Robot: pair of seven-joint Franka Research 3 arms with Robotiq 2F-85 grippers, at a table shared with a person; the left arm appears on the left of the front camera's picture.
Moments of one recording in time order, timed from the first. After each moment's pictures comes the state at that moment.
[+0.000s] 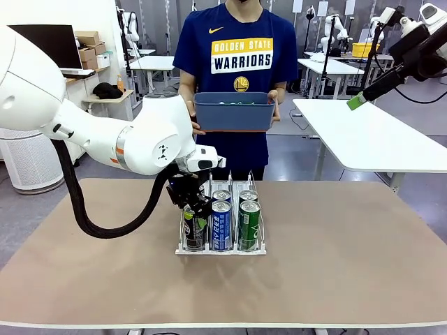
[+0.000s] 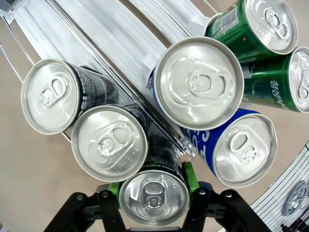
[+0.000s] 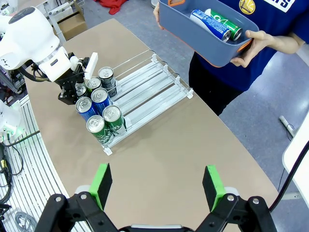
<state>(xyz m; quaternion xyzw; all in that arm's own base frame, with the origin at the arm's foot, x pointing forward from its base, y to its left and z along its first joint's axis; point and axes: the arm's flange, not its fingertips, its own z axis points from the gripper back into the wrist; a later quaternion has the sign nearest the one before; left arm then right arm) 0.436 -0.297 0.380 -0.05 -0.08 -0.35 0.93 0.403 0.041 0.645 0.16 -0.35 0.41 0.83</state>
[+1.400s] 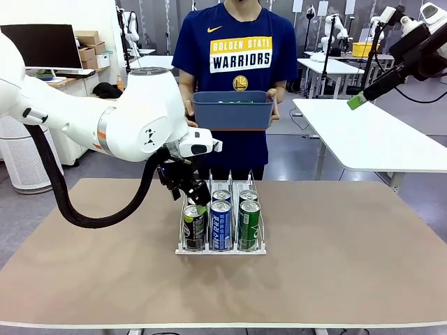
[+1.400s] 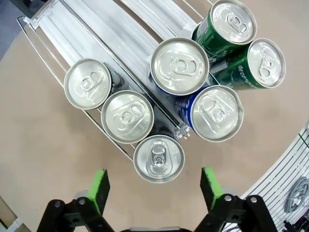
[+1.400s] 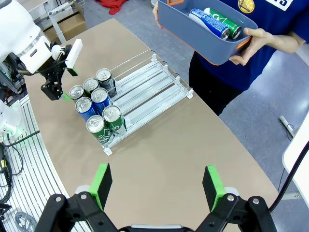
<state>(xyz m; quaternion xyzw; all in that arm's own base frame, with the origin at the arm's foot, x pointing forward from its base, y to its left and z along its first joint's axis) 0.410 -0.287 0.431 -0.03 -0.11 -0.36 0.93 0.403 0.040 0.645 0.16 -0.35 0.41 0.83</state>
